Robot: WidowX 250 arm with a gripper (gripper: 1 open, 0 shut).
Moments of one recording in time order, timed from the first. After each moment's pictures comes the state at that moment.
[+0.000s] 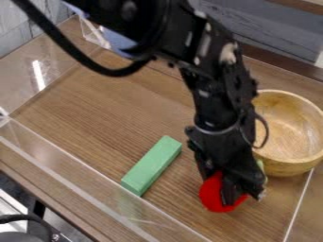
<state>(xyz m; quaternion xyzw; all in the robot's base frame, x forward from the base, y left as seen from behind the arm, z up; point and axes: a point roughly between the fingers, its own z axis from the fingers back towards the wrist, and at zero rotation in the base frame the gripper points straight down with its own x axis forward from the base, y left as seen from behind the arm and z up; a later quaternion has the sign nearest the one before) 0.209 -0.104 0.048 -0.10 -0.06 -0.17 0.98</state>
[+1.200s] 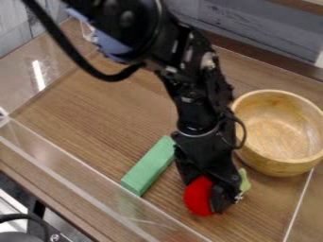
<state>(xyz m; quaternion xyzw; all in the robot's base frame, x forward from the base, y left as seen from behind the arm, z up) 0.210 -0.075 0.035 -0.11 -0.04 -0.16 0.98</state>
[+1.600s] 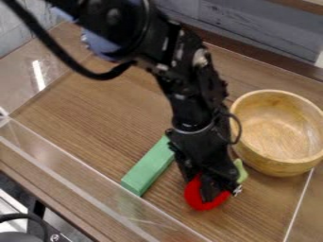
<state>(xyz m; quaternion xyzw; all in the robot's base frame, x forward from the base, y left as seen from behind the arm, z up) 0.214 -0.071 0.036 -0.10 -0.05 -0.12 0.99</state>
